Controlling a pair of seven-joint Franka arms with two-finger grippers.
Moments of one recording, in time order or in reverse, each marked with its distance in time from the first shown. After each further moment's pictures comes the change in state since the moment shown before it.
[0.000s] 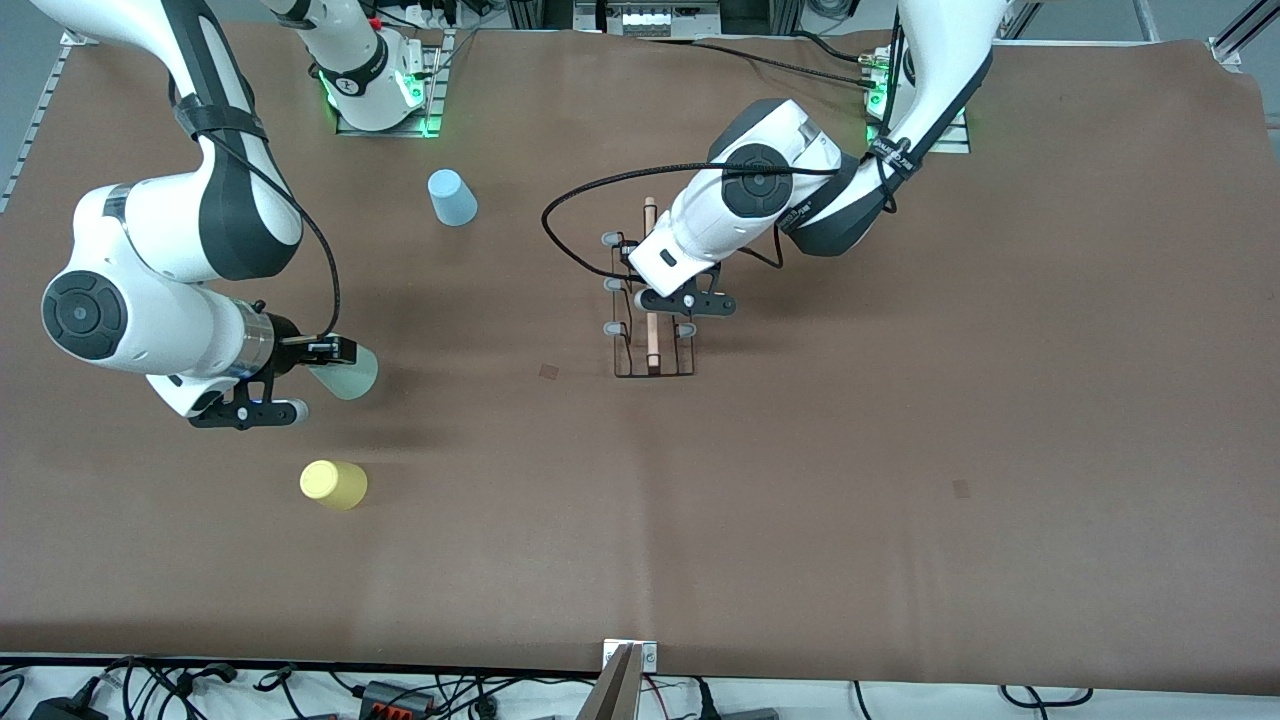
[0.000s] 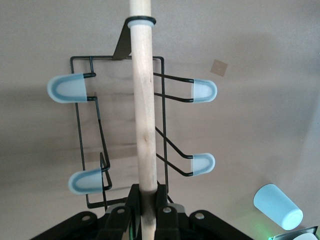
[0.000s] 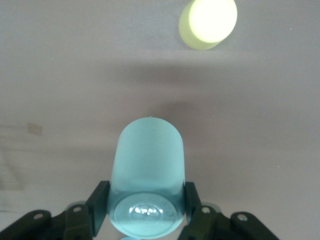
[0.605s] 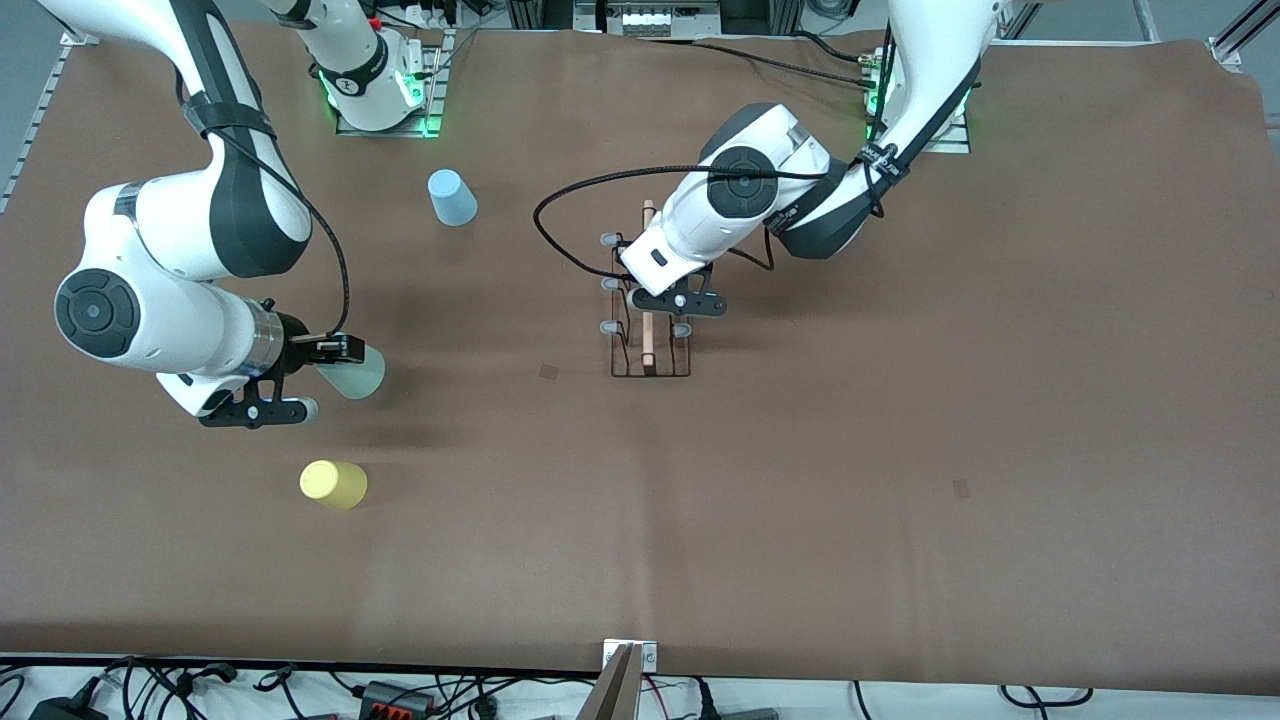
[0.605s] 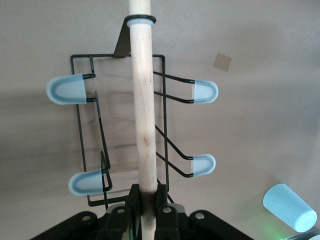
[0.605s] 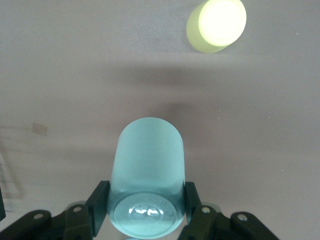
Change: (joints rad) left arm -0.019 0.023 0.000 0.000 0.037 0.008 -0.002; right arm 0.009 0.000 0.002 0.001 0.000 0.016 0.000
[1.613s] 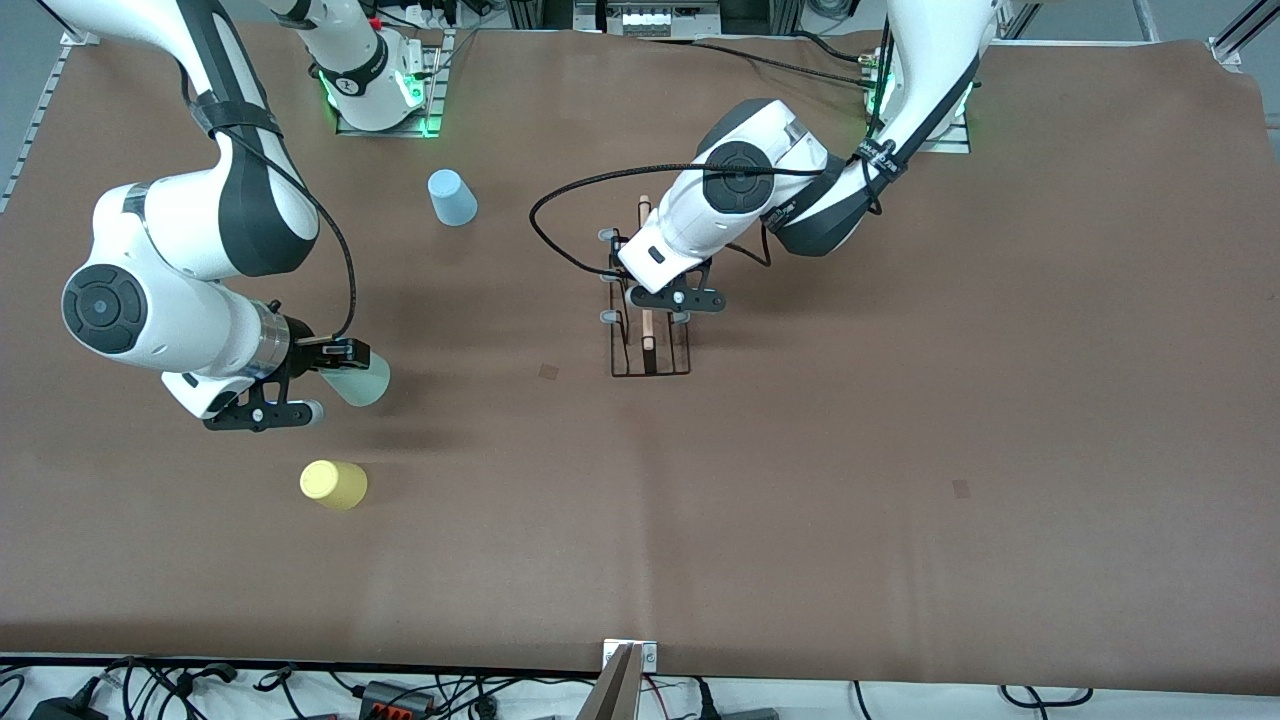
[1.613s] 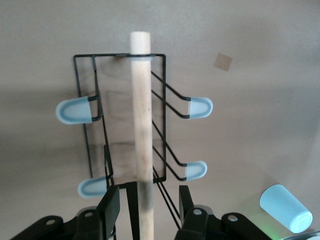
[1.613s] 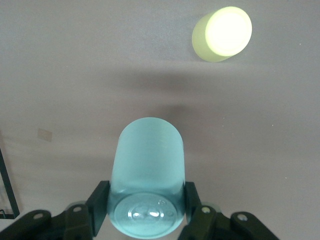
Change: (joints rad) left arm -0.002 -0.008 -0.001 0.018 0.000 -0.044 -0.040; right arm 0.011 0.002 0.001 0.000 0.000 0.023 0.001
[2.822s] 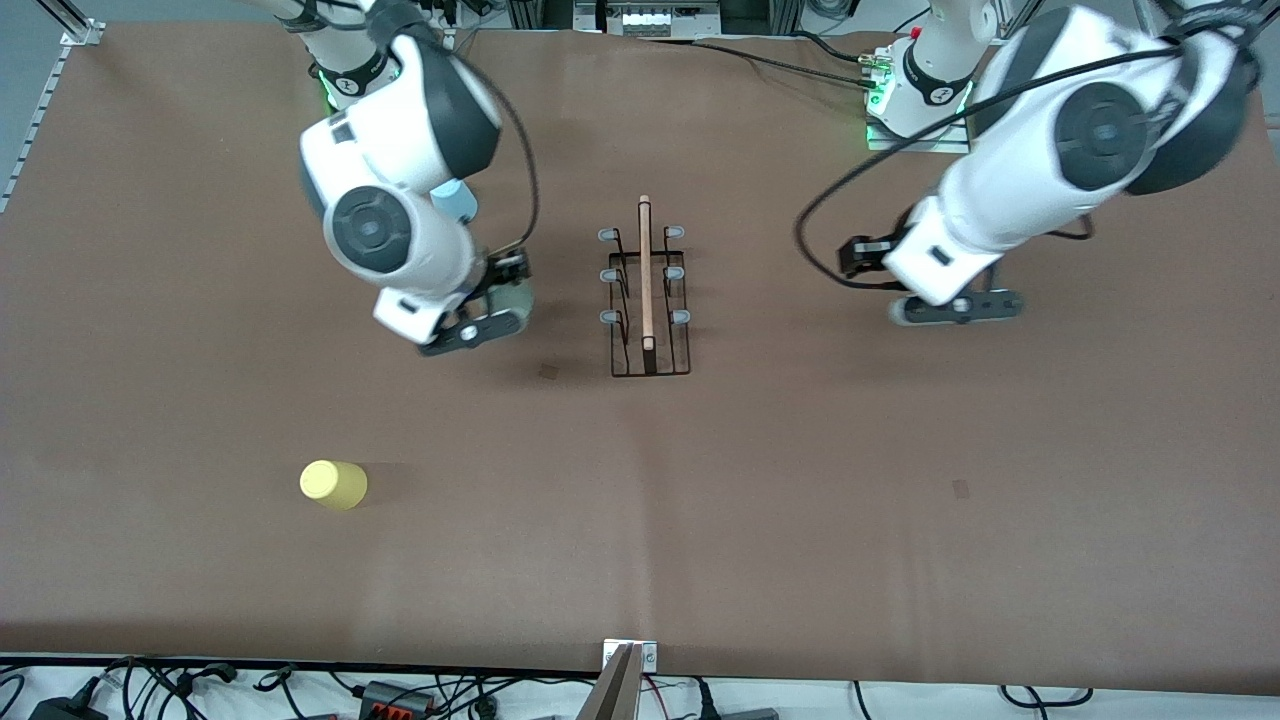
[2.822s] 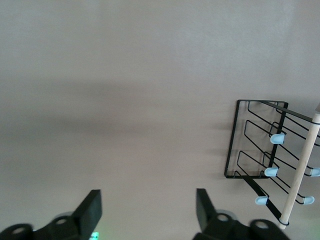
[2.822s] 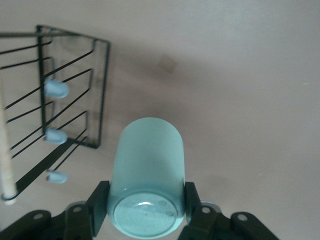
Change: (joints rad) left arm 0.465 -0.351 0.009 0.054 0.014 -0.537 0.282; right arm 0.361 -0.019 0.009 0.017 0.111 -0.122 0.097
